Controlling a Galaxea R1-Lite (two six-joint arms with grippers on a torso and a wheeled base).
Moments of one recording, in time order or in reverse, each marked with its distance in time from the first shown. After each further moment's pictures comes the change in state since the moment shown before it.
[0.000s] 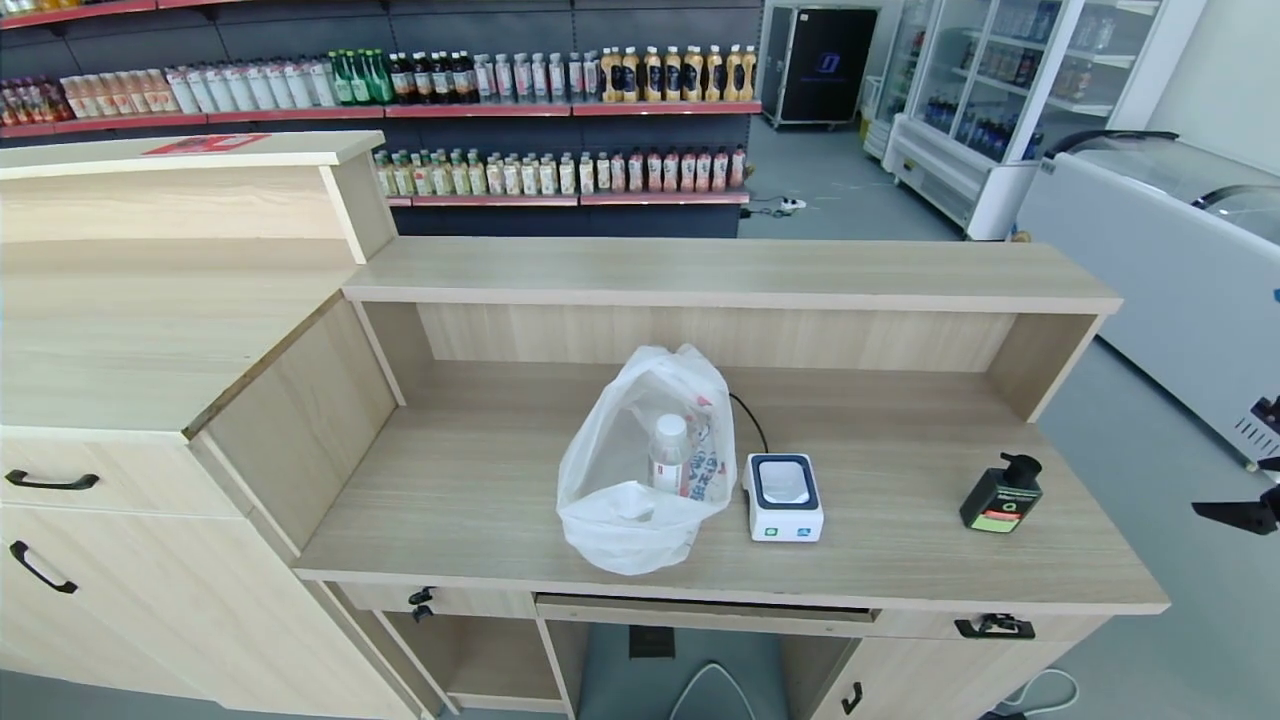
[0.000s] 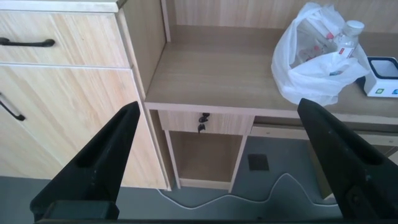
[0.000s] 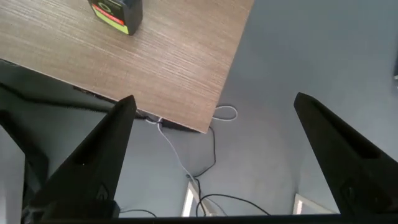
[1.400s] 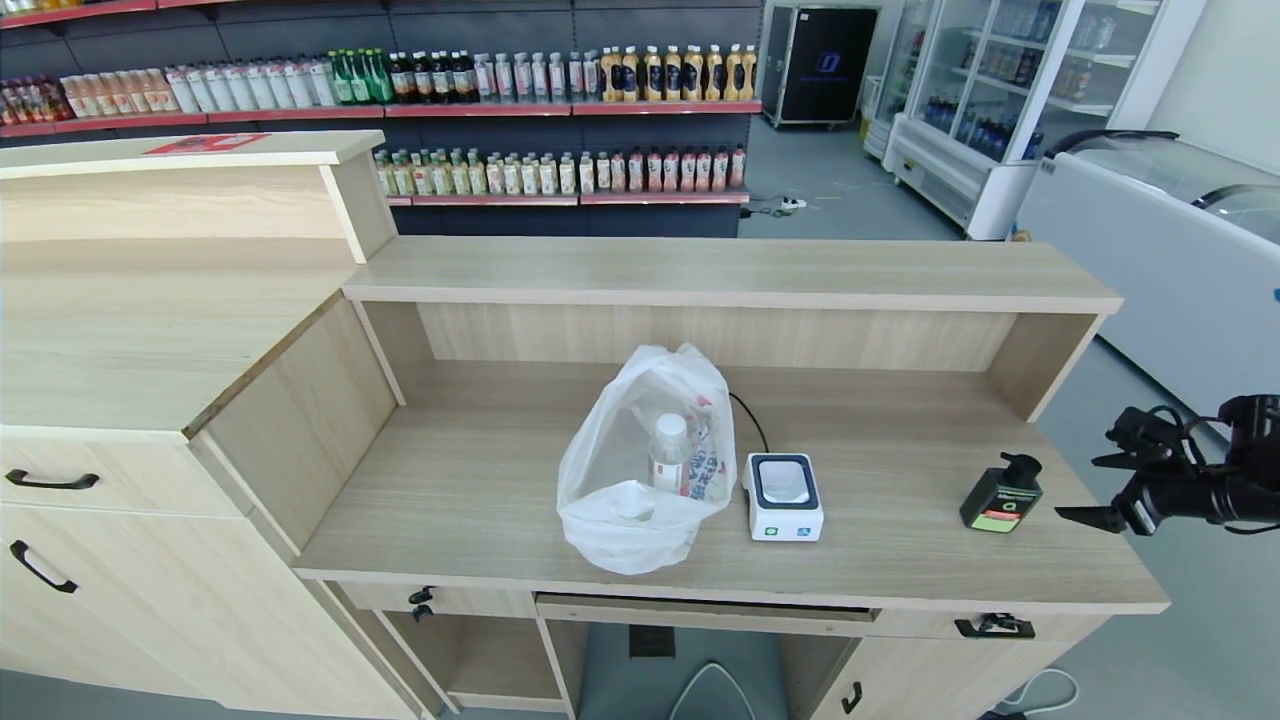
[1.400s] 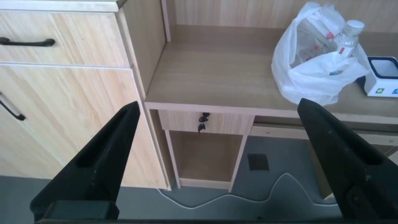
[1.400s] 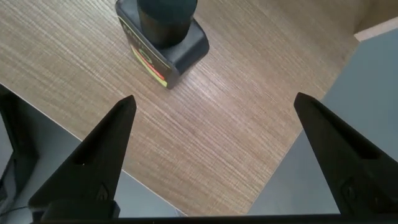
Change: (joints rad) left arm 0.000 0.000 0.000 0.000 0.000 0.000; right arm 0.189 0.356 -0.274 -0.005 0.089 -0.126
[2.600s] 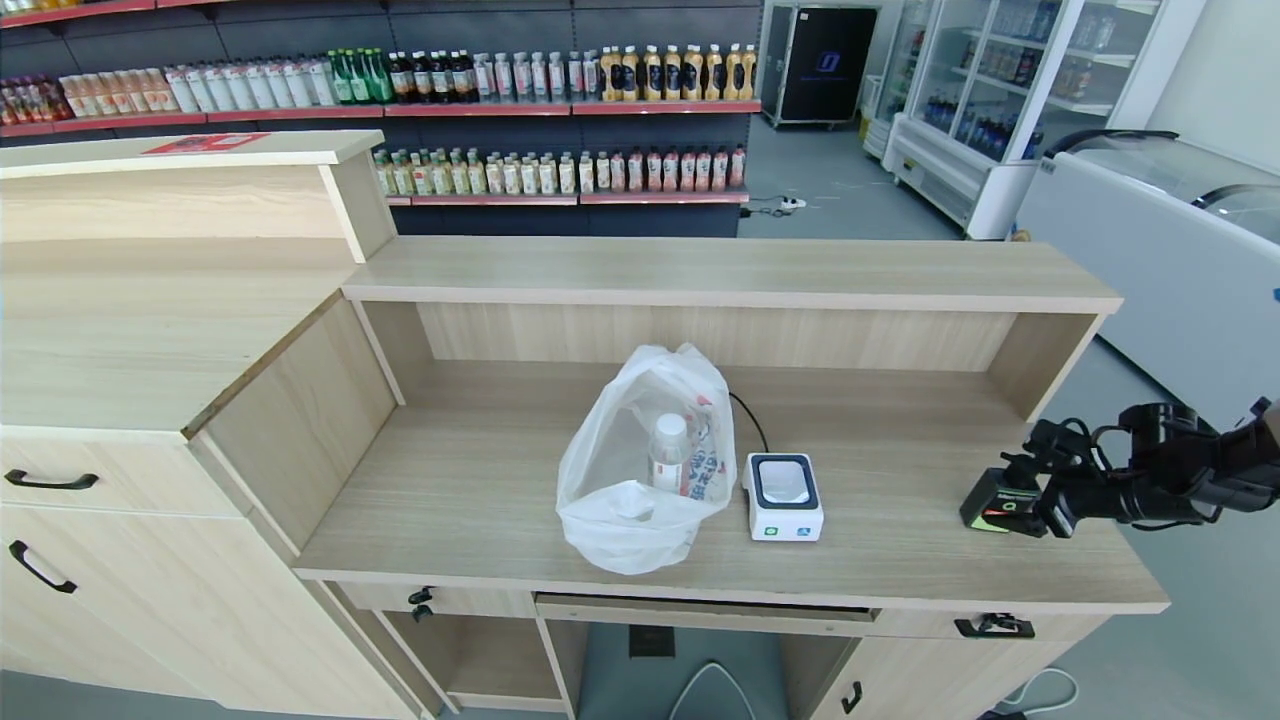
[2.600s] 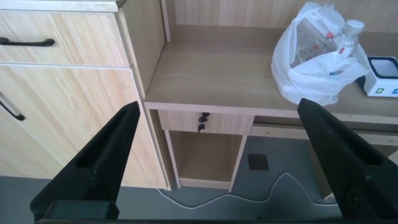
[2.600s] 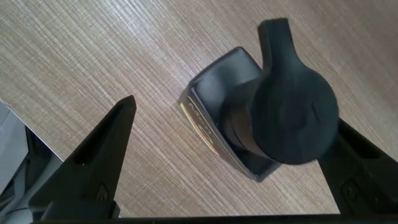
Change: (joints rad) left arm 0.000 0.000 0.000 0.000 0.000 0.000; right arm 0.139 0.126 -0.084 0.000 0.020 -0.008
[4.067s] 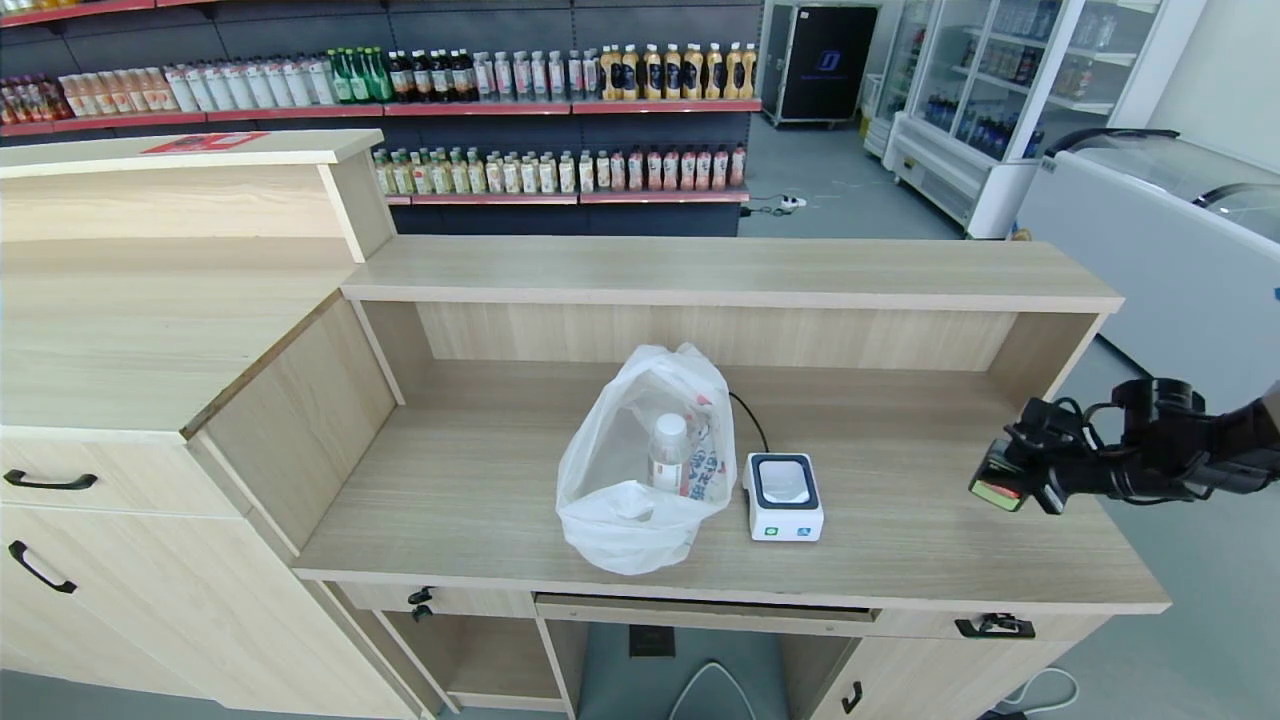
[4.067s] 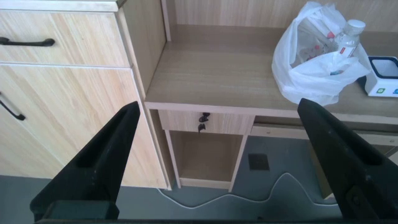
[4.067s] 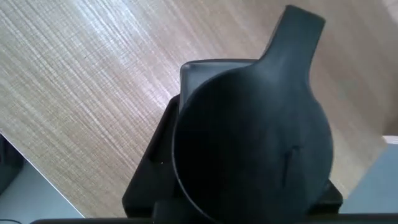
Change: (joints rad) left arm 0.000 0.000 0.000 0.000 0.000 0.000; right arm 0.034 -0.072 0.015 -0.050 -0.006 -0.006
